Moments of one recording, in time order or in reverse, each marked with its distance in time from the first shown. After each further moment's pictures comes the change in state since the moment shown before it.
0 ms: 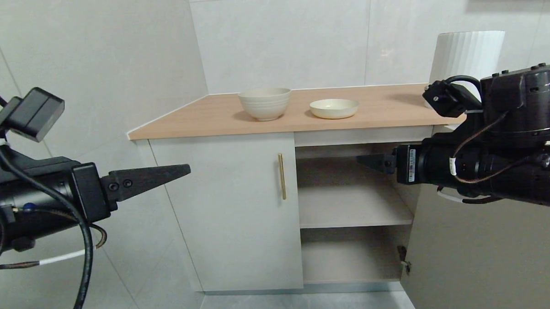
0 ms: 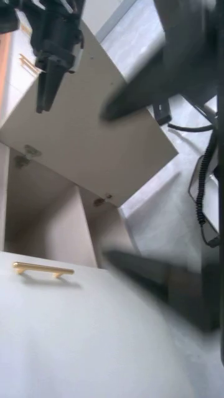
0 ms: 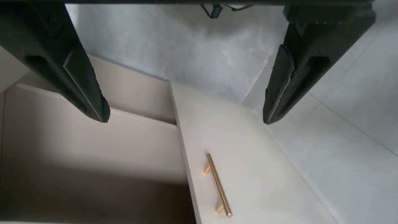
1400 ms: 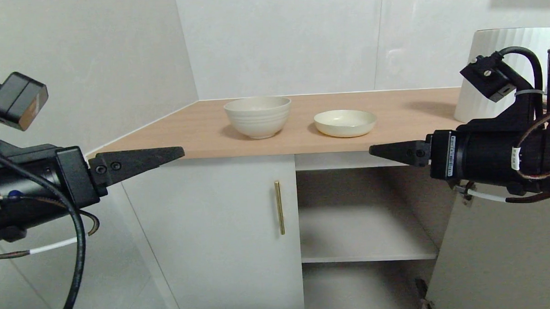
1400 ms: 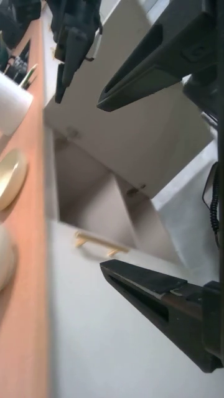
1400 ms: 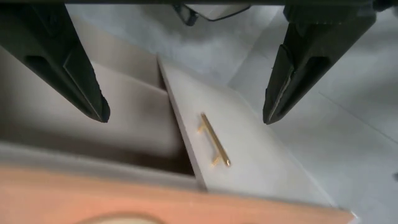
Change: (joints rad) left arm 0.005 -0.012 -0.018 -0.037 -0.001 -0.056; right arm 0.002 -0.132 -0.001 0.083 0.129 0.051
